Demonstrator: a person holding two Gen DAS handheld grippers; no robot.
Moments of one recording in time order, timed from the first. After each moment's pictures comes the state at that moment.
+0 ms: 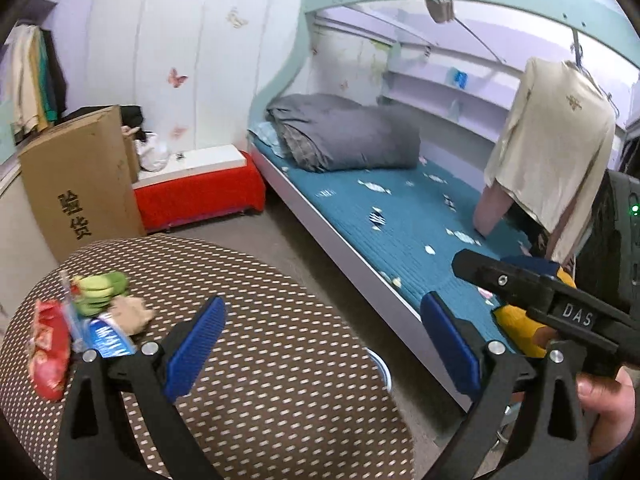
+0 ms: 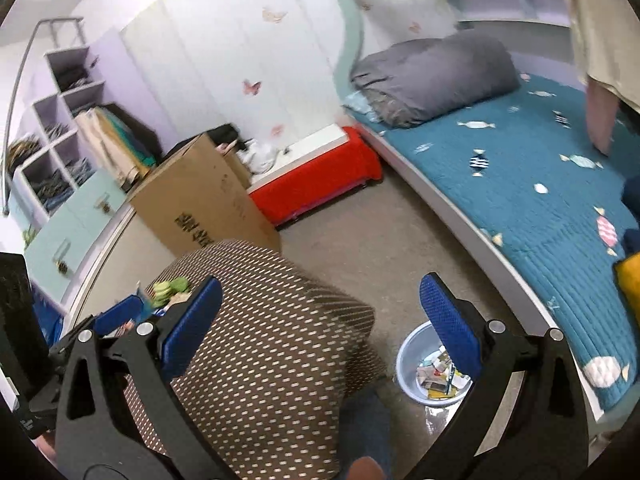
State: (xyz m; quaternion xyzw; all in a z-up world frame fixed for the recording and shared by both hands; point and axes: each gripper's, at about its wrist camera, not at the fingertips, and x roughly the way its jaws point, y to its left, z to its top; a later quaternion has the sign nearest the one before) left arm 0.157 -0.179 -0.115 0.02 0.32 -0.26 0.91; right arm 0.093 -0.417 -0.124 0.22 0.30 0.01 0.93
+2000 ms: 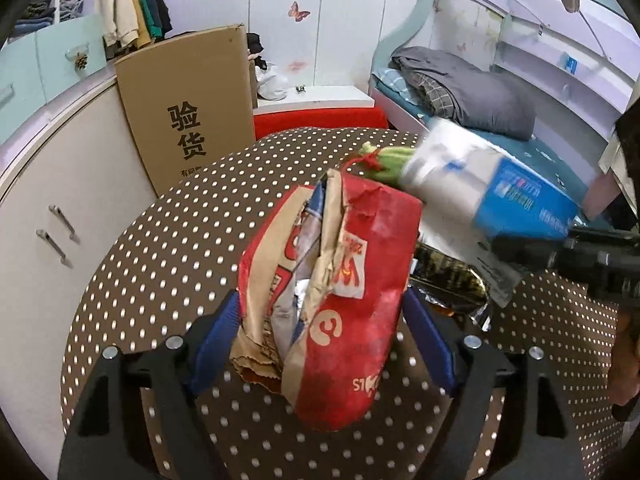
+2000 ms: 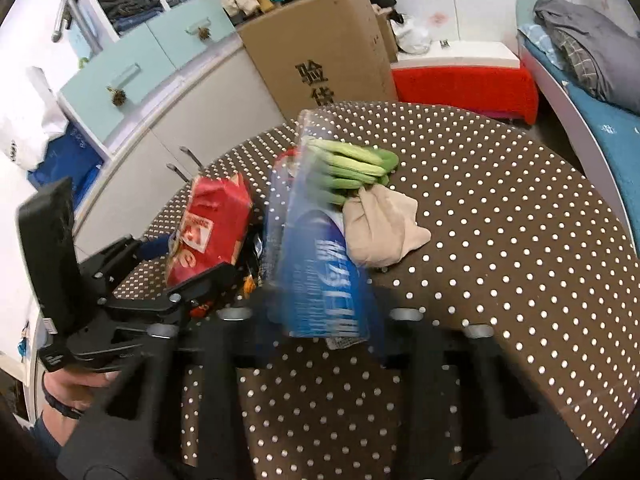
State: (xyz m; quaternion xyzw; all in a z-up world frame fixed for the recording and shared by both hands) left arm 0.235 0.080 -0.219 0.02 0.41 -0.10 0.90; right arm 0.229 -0.146 -0.202 0.08 0.43 0.24 0.86
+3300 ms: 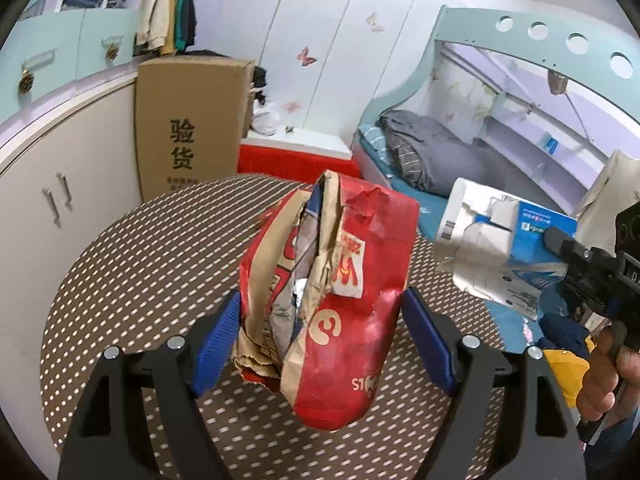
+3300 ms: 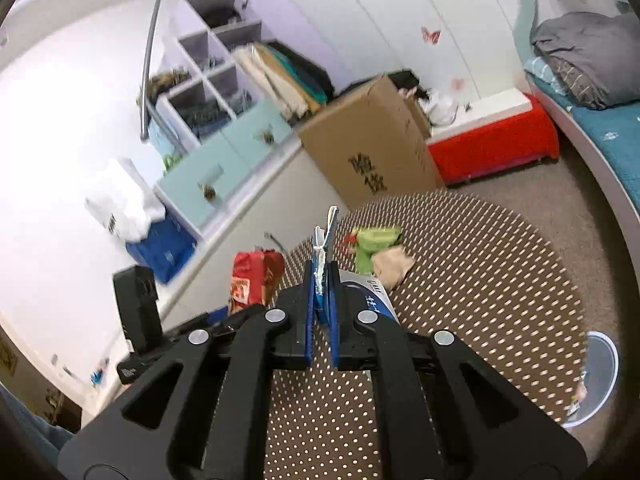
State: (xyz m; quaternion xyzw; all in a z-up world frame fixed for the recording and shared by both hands) left arm 0.145 0.037 -0.139 -0.10 0.35 -0.12 0.93; right arm 0.118 -0.289 -0.103 0.22 0.29 0.32 0.88
